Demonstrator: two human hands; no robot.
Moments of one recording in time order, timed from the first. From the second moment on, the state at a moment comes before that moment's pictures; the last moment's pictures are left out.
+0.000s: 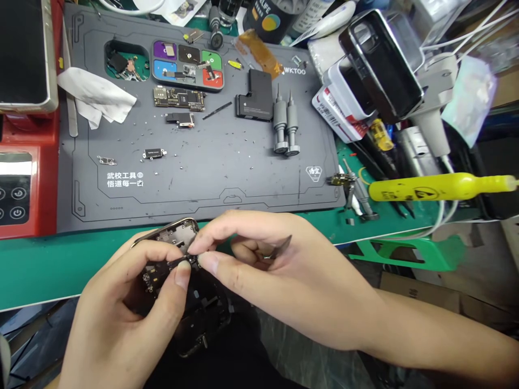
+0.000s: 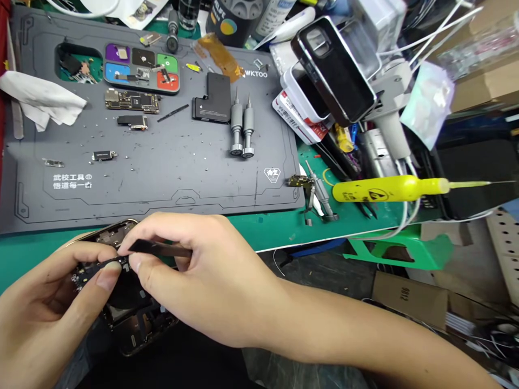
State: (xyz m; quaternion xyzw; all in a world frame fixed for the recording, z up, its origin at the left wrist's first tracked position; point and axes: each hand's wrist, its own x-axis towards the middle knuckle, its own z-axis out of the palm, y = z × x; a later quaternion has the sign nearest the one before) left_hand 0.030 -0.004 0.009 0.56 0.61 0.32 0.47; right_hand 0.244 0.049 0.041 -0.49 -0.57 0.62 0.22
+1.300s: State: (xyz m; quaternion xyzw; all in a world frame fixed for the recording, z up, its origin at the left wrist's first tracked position) left_hand 0.028 -0.008 0.009 0.55 0.62 0.30 0.47; right_hand 0.244 0.055 0.044 -0.51 -0.58 0.61 0.19
